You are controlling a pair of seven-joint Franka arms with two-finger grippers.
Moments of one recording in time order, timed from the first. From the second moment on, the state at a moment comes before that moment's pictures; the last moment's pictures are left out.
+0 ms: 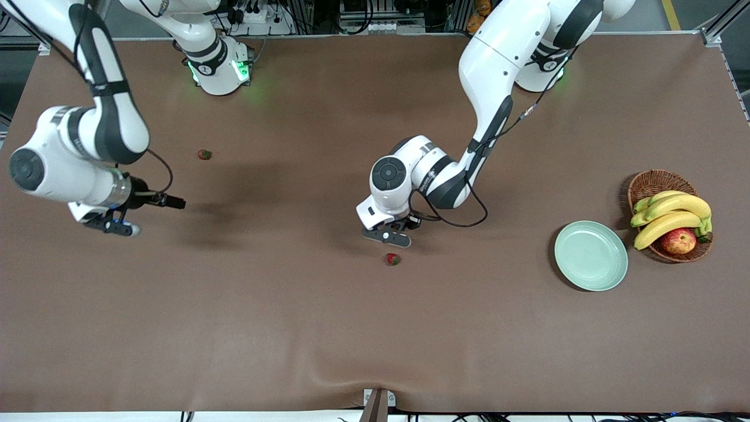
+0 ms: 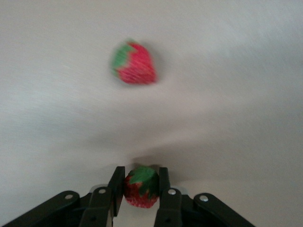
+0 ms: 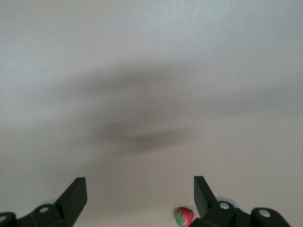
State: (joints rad) left arm -0.68 0.83 -0.07 -1.42 0.13 2.19 -0.55; right arm 0.01 0.12 -0.07 -2.23 0.11 2.14 0.10
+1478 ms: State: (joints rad) left arm 0.08 0.70 -0.09 -1.56 0.13 2.07 -0.24; right arm -0.01 0.03 -0.07 -2.78 0.10 2.54 0.05
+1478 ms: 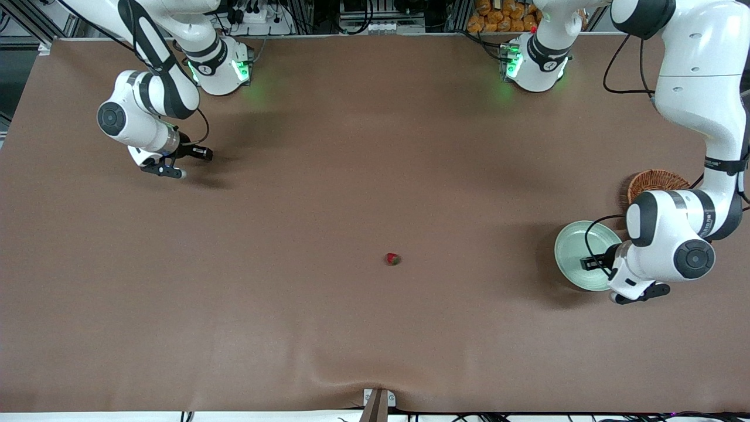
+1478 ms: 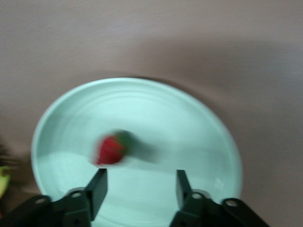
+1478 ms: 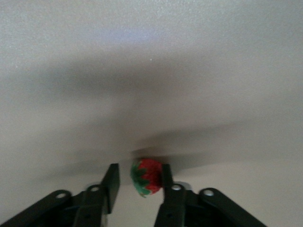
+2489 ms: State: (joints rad) left arm -0.57 0.87 -0.09 -1.39 0.13 2.40 -0.88; right arm -0.02 0.04 -0.07 -2.62 0.10 2.34 0.07
